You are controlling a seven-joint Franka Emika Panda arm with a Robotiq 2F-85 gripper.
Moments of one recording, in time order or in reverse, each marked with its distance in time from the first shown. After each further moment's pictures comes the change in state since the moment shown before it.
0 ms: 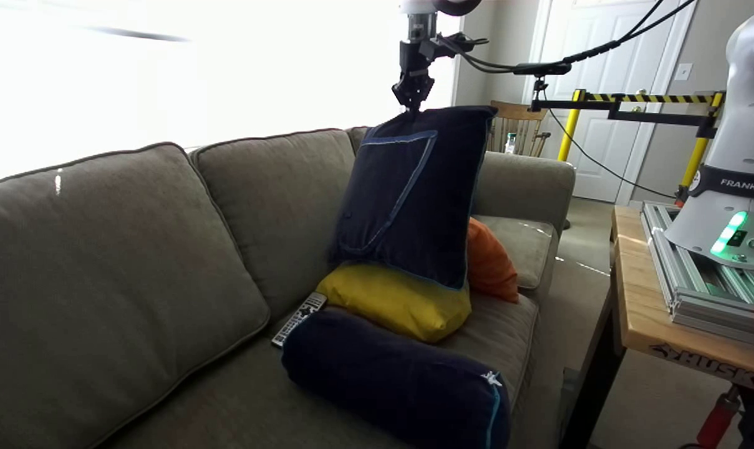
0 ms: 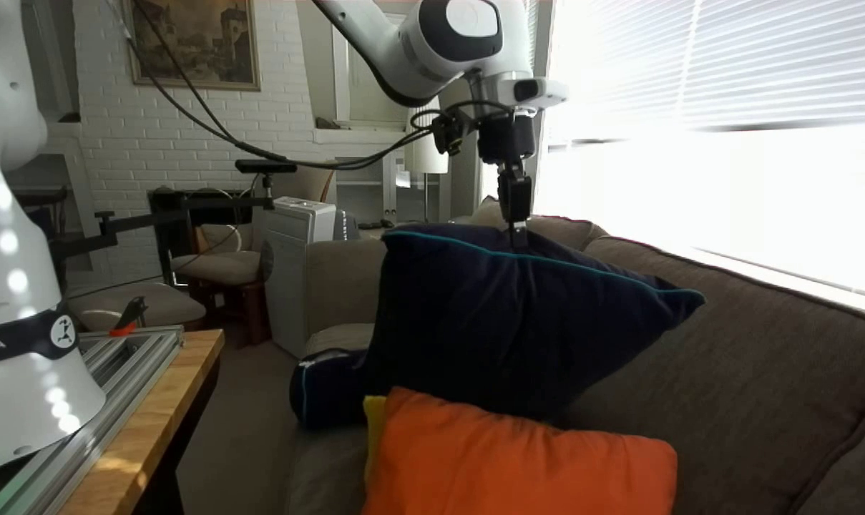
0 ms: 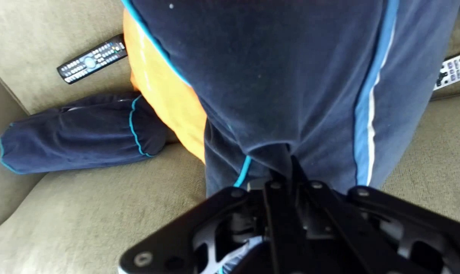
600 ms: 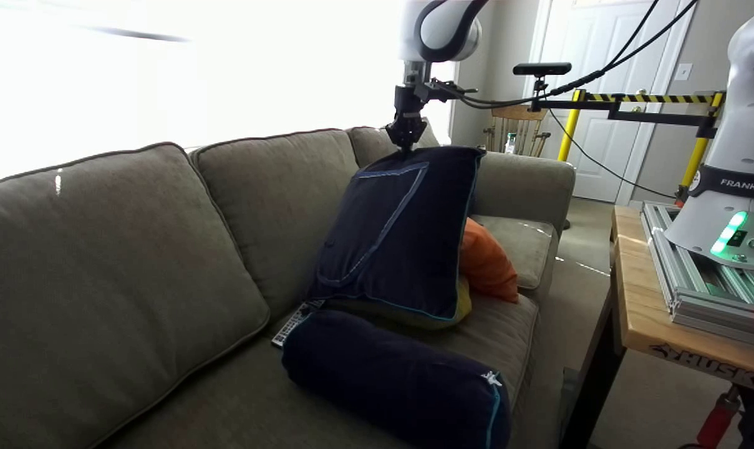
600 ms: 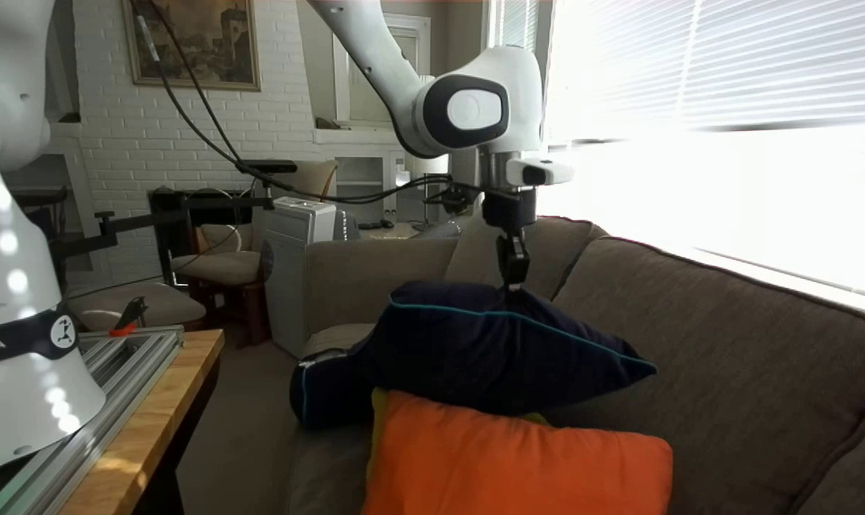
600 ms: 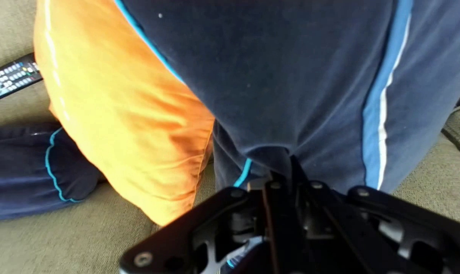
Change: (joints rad) arm -0.026 0.176 0.005 -0.006 0.269 0.191 -0.217
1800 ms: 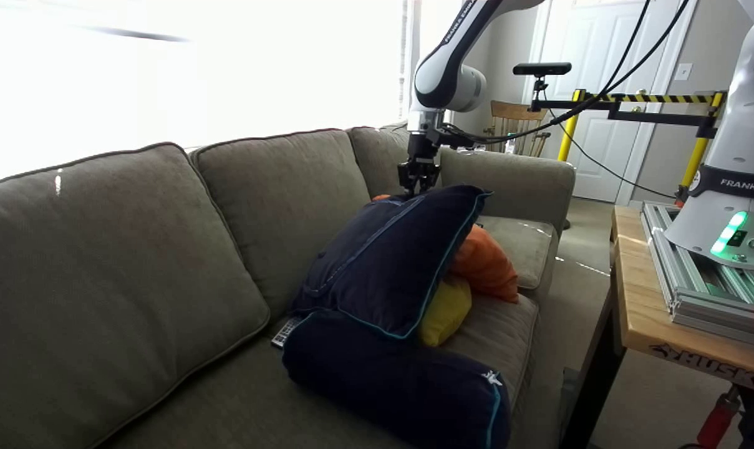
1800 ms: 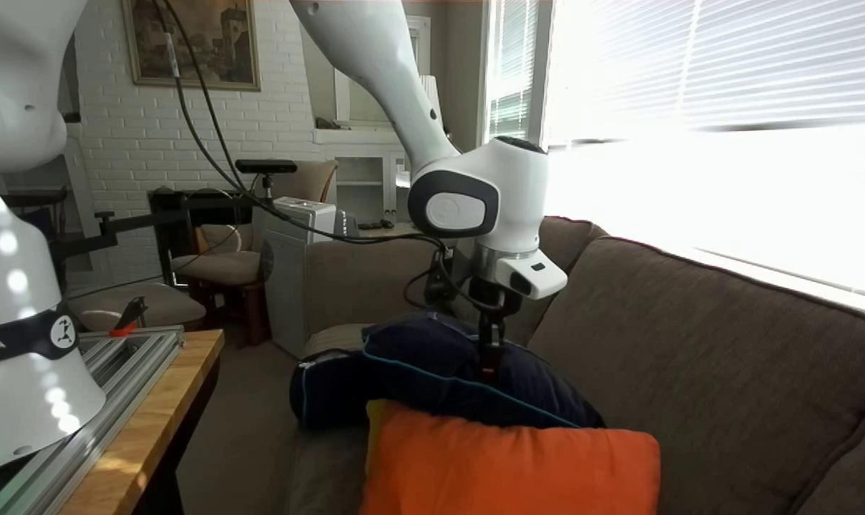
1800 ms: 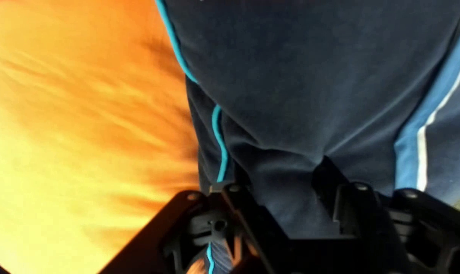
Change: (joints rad) arm -0.187 0.186 0.137 -0.035 0.330 0.113 -0.264
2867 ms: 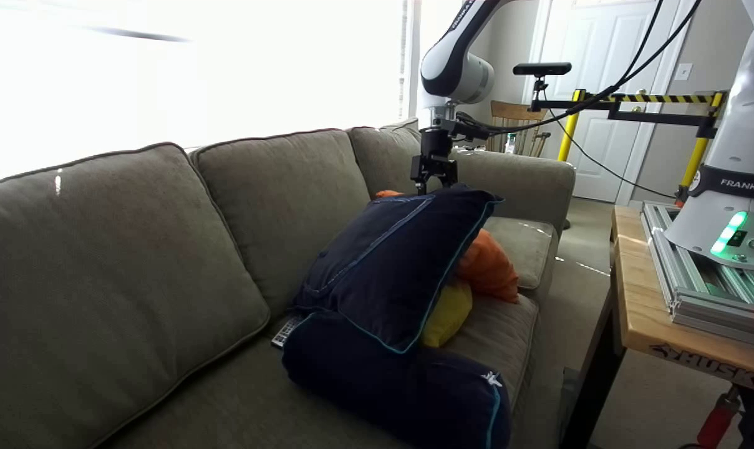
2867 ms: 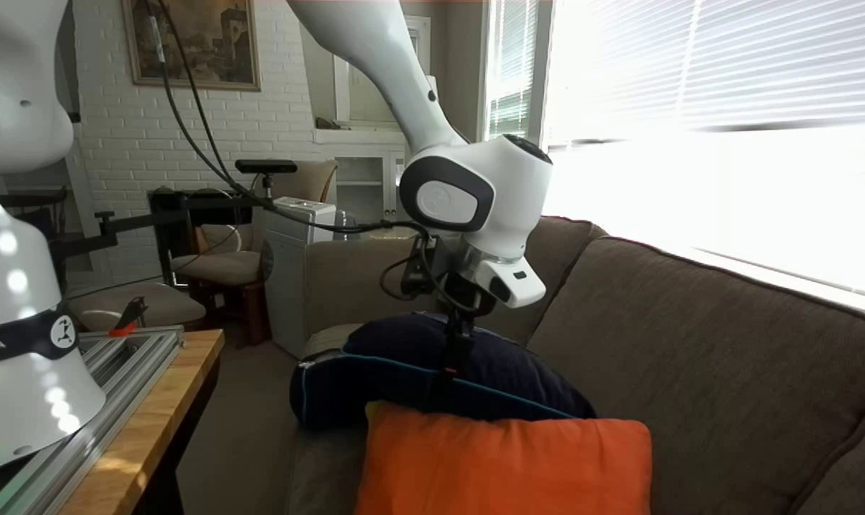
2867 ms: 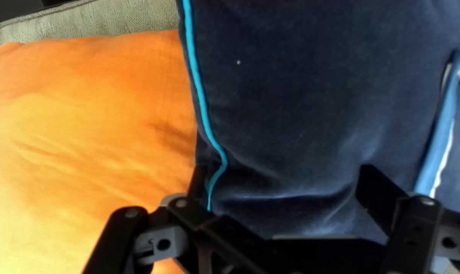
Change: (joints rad) arm -0.087 -0.060 0.065 -0.052 0.049 -0.207 -0.072
